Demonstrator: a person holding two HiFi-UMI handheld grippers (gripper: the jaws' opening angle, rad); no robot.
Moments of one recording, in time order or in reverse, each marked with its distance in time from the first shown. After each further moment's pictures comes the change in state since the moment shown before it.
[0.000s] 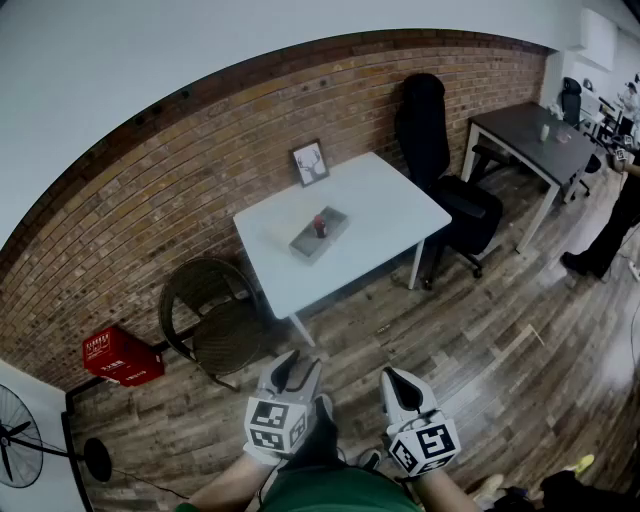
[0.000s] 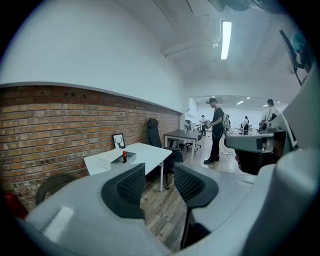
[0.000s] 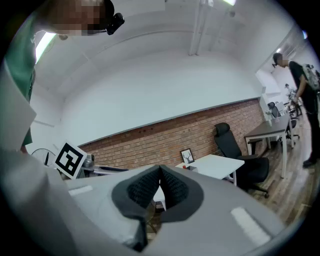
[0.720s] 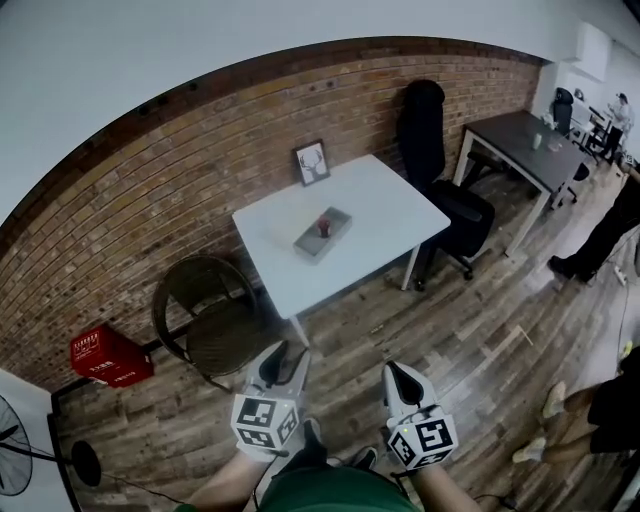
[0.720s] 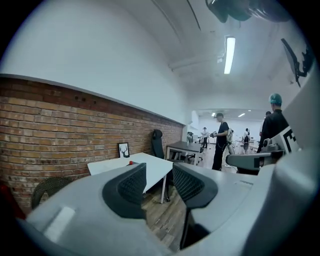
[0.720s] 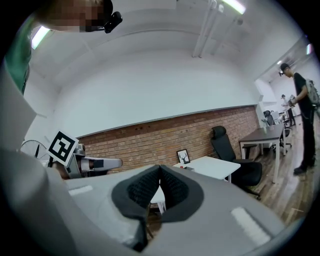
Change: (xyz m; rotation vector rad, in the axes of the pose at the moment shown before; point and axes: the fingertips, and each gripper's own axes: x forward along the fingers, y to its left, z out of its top) left arm -0.033 0.057 0.030 -0.081 -0.134 -0.001; right arm 0.024 0.032 0.000 -0.060 0.025 -0.089
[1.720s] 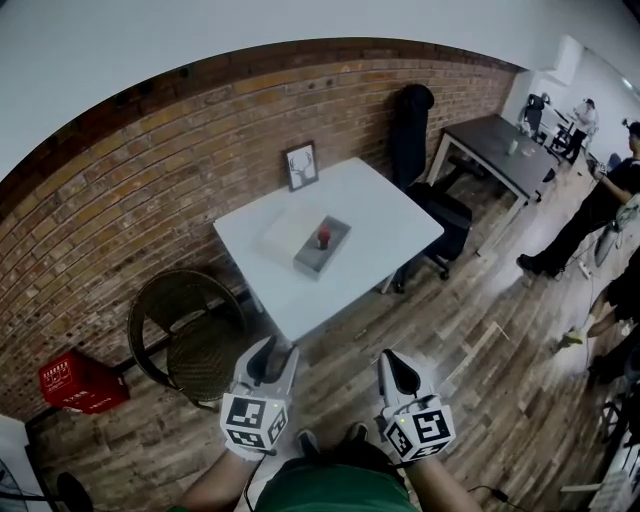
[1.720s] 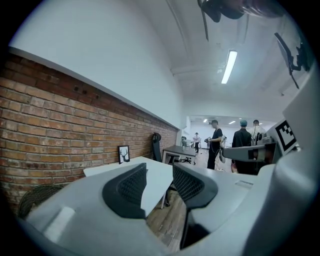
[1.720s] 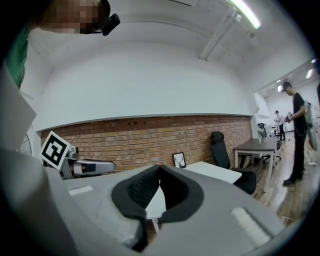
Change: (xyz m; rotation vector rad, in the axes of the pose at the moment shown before) left arm 0.044 0.153 0.009 -0.026 -0.043 -0.126; right arm 0.141 0.058 0.013 -0.085 0.008 -0.147
